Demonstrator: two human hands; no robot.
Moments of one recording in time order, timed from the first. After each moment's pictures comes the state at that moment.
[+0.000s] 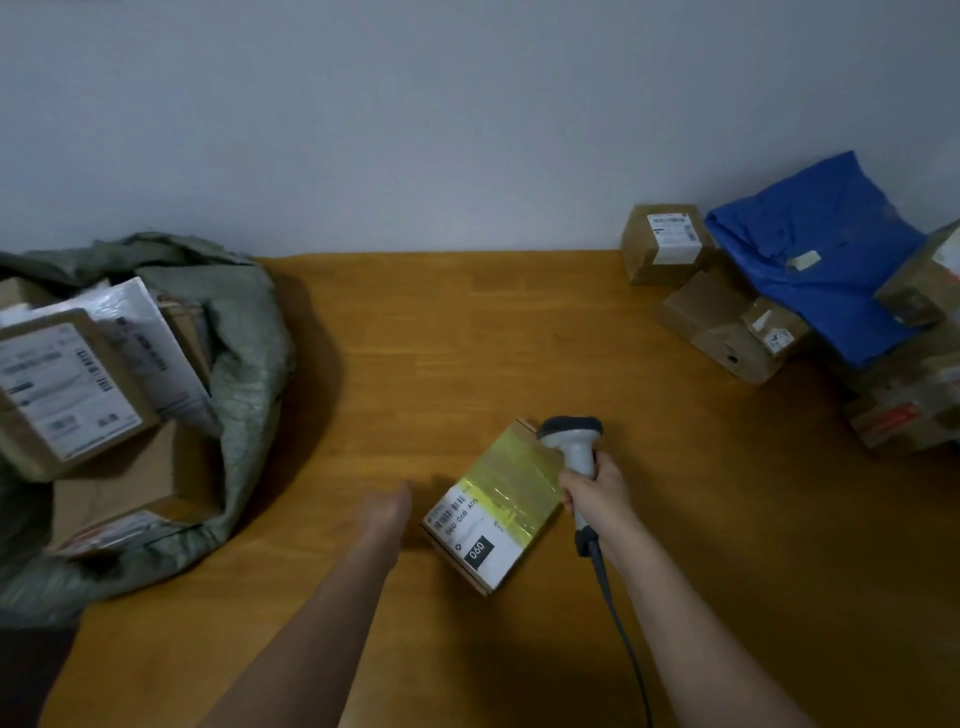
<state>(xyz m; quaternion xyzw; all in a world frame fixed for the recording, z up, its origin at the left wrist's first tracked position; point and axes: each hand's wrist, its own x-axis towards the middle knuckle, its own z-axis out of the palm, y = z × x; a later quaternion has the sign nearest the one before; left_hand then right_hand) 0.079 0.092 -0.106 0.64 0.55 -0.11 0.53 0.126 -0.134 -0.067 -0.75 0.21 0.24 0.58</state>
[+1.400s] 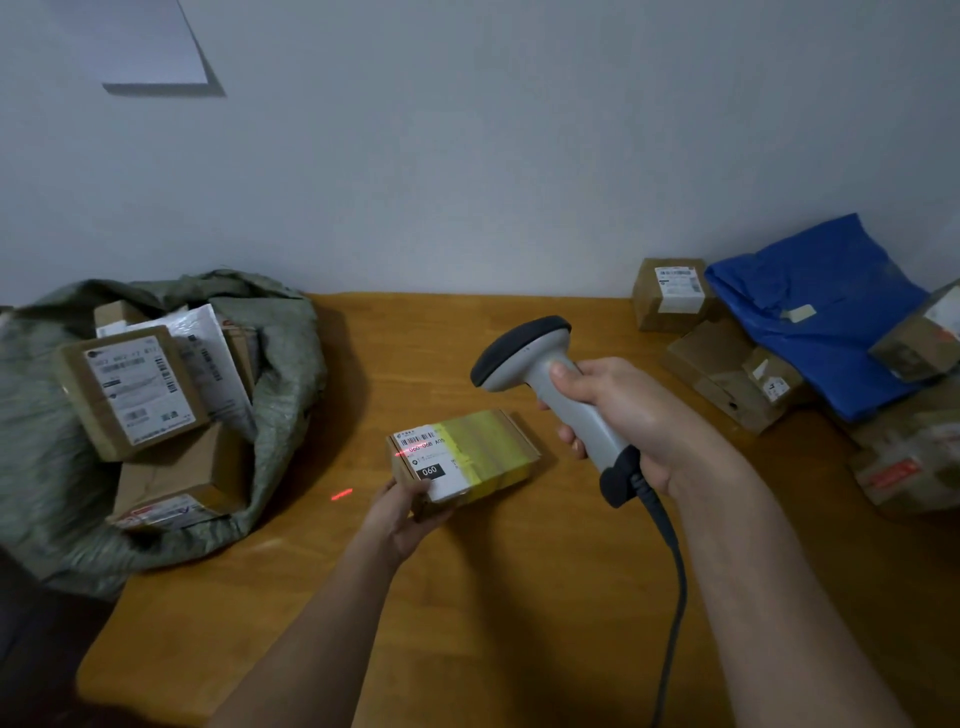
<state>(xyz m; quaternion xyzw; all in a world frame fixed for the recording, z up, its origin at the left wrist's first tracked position) 0.079 0.067 -0.070 0.37 0.47 0.00 0.80 0.139 -0.158 0.150 -0.73 -0.04 0.32 0.60</state>
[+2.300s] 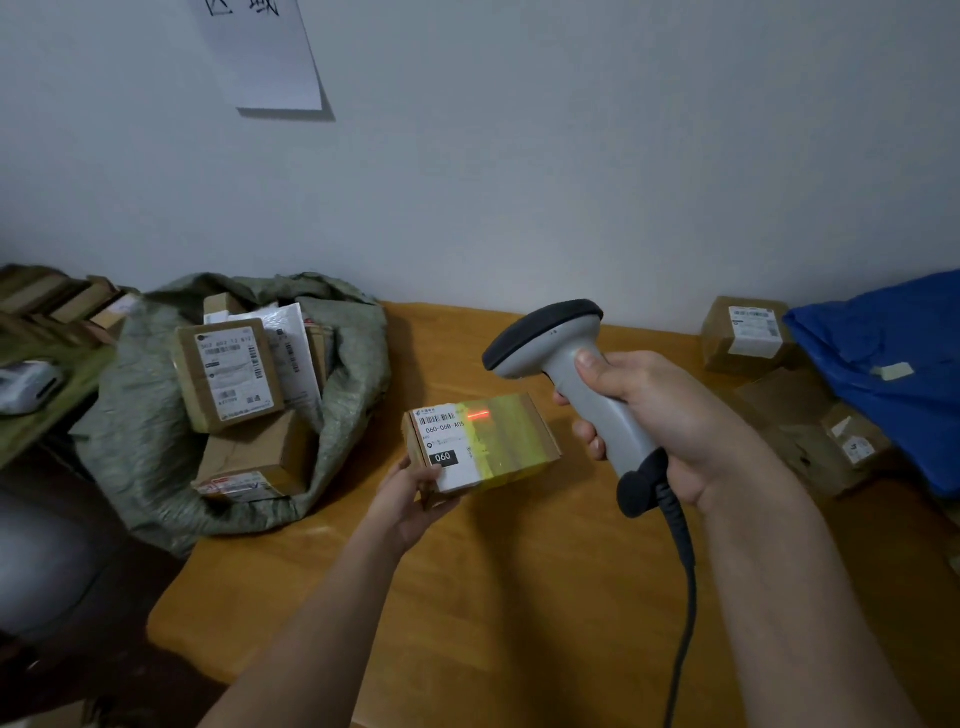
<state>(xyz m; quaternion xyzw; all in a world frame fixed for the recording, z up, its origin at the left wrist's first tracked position) 0.065 0.101 -0.034 0.35 0.43 0.06 0.83 0.138 -0.135 0.178 -0.68 -0.10 0.34 0.64</state>
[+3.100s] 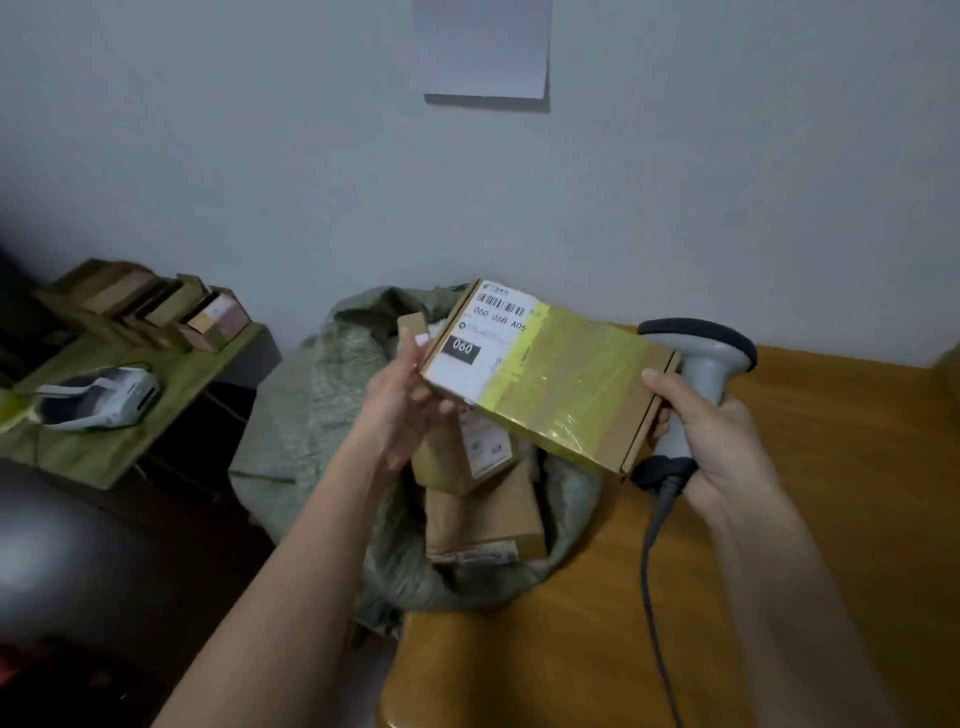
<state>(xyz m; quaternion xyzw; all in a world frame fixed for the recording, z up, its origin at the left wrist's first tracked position) 0.012 0.466 0.086 0.49 0.28 0.15 0.81 0.089 0.216 0.111 -0.61 0.11 0.16 0.77</state>
